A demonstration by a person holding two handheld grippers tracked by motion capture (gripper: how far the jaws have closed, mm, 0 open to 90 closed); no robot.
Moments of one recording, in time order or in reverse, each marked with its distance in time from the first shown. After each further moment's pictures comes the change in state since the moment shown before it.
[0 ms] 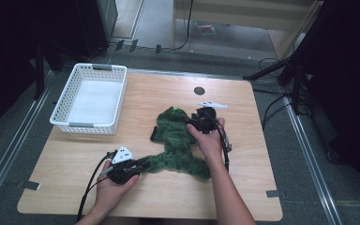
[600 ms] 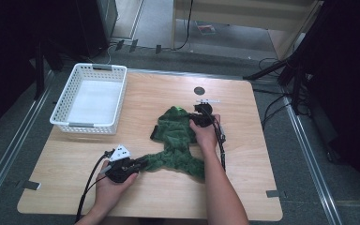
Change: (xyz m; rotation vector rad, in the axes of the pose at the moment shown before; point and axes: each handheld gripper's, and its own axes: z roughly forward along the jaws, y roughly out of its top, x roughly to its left) left arm 0.005 0.000 -0.001 -0.006 0.004 -0.054; right arm -0.029 0.000 0.049 0.071 -0.143 0.017
